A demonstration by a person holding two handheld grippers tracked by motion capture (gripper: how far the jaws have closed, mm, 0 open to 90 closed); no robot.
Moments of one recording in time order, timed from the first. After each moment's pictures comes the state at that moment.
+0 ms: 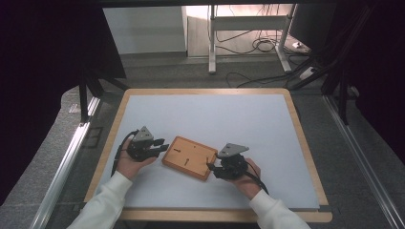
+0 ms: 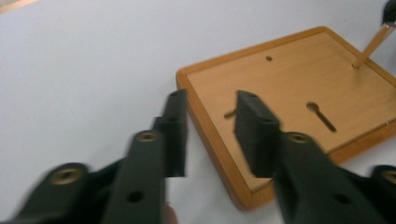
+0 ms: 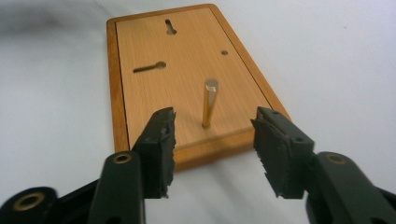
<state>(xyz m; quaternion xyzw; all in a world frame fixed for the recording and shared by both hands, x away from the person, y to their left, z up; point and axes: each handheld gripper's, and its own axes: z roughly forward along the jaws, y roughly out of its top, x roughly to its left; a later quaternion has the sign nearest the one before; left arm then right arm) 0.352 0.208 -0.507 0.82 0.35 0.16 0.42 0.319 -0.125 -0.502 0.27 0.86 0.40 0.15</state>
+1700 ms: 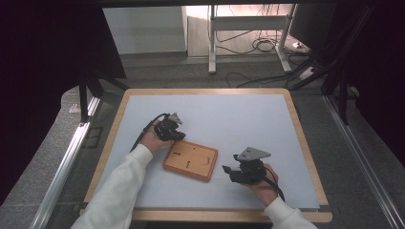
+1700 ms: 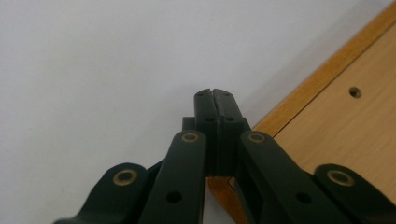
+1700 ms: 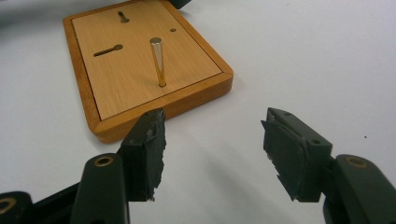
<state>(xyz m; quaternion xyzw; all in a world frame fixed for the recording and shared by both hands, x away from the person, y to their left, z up) 0.445 0.150 -0.520 0.91 0.28 0.08 0.30 0.308 -0.172 -0.503 0.32 0.84 0.41 0.17</state>
